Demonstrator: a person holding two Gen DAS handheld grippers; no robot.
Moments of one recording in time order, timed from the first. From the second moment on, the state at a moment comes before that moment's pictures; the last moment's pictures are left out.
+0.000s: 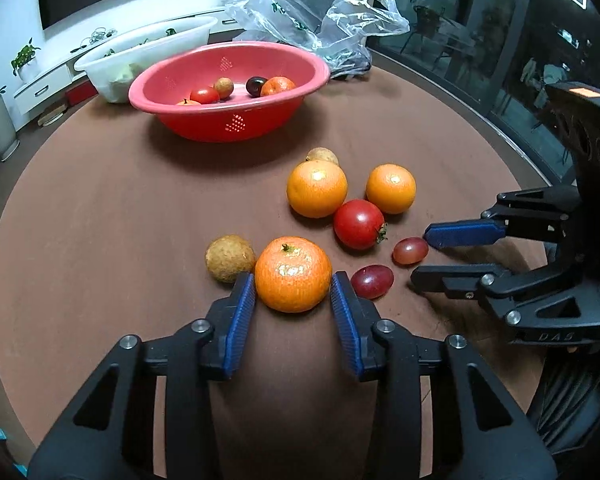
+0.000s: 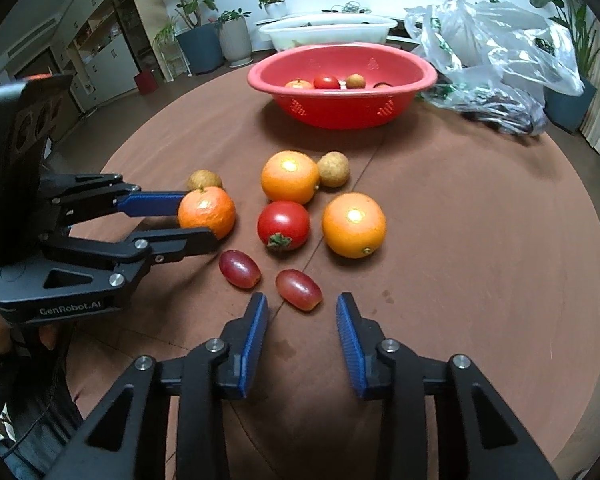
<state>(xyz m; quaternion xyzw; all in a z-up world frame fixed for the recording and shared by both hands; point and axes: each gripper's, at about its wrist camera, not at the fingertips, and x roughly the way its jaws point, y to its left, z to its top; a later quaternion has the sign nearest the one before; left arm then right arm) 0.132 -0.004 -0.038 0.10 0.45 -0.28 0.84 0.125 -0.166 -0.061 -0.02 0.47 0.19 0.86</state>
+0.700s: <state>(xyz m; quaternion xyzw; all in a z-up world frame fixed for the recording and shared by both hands) 0.112 0.015 -0.033 0.07 0.44 -0.28 0.85 0.134 -0.148 -0.061 -0.09 0.46 0.21 0.86</state>
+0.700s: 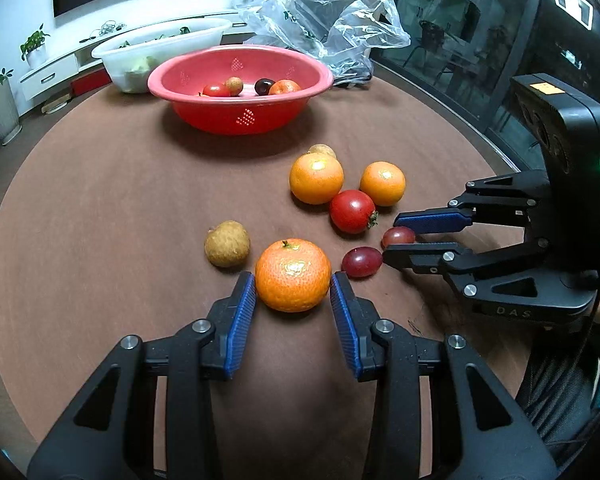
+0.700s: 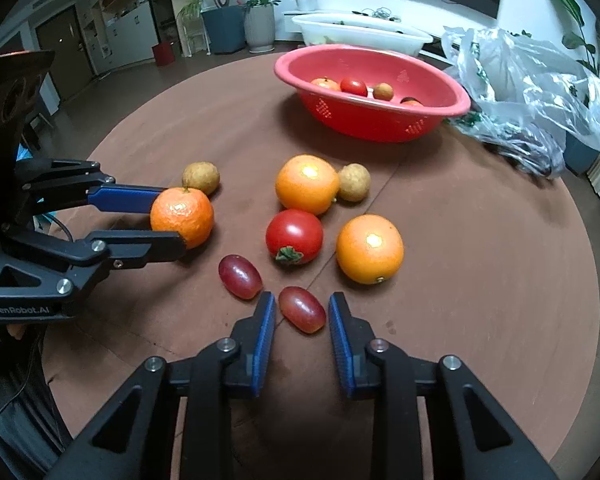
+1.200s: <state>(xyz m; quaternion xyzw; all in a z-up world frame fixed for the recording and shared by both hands) 0.111 0.017 -0.034 0.06 0.44 -0.28 0.85 0.131 -0.146 -0.059 -0.10 0.46 0.21 0.86</state>
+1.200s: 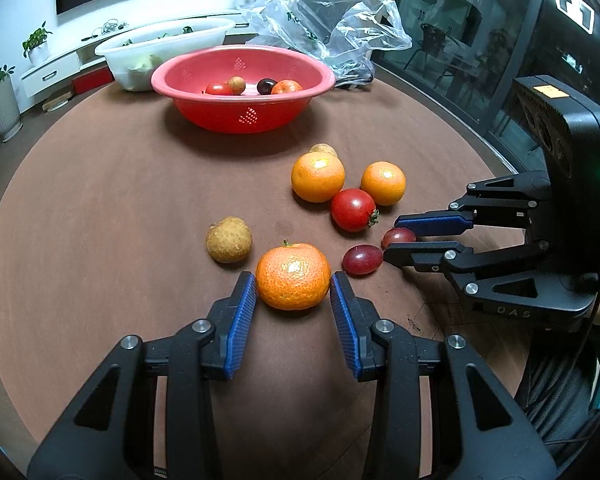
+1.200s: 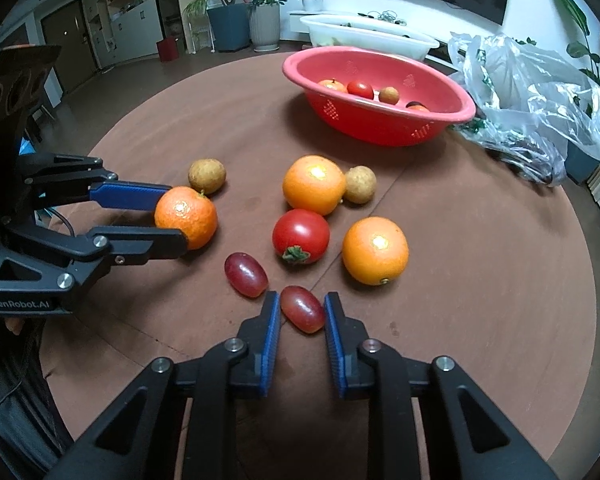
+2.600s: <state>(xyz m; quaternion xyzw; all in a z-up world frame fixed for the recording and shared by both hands) 0.120 0.029 0.009 0.05 0.40 -0.27 0.88 0.144 -0.174 -0.022 -0.02 0.43 0.20 0.88</state>
